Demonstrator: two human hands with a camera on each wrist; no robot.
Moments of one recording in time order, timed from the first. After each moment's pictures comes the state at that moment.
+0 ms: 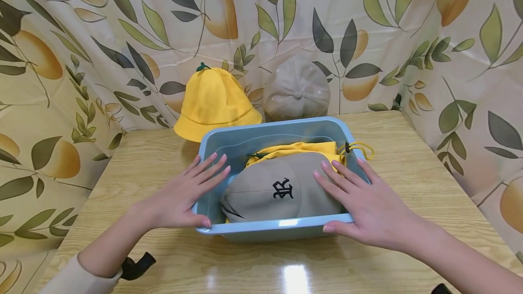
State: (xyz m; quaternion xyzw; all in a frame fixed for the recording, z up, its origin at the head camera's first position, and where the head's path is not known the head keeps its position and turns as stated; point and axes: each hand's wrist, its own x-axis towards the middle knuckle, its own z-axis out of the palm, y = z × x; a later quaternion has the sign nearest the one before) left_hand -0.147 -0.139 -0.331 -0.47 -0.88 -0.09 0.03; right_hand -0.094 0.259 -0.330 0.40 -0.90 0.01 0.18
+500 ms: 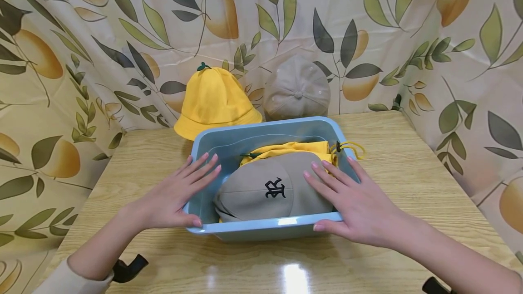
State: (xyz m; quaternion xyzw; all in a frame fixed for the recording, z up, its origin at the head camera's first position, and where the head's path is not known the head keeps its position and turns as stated) left_hand -0.146 -0.155 -0.333 -0.47 -0.88 -0.10 0.04; right_hand -0.097 0.244 -0.331 0.40 -0.90 0.01 0.19
